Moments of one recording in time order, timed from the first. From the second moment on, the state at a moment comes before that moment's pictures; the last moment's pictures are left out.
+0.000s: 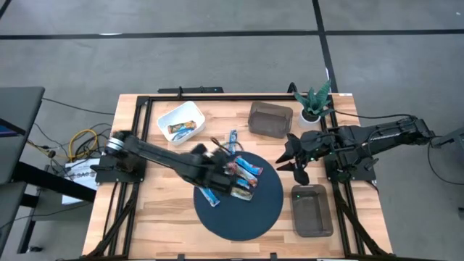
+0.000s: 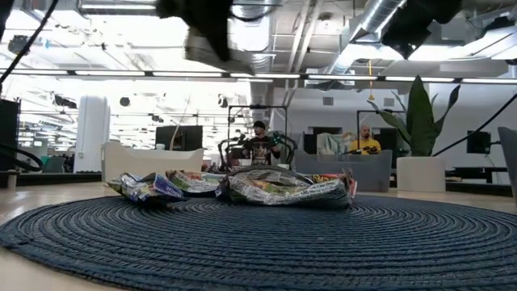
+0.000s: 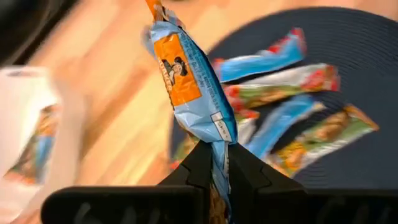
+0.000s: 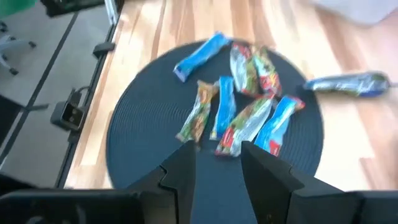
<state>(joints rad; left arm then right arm) -0.32 1.87 1.76 -1.29 -0.55 -0.96 0.16 0.97 0.84 -0.54 -0.08 0.21</state>
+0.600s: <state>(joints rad) 0.09 1.19 0.98 -1.03 -0.56 -1.07 0.13 0.97 0.84 -0.28 0.12 0.20</state>
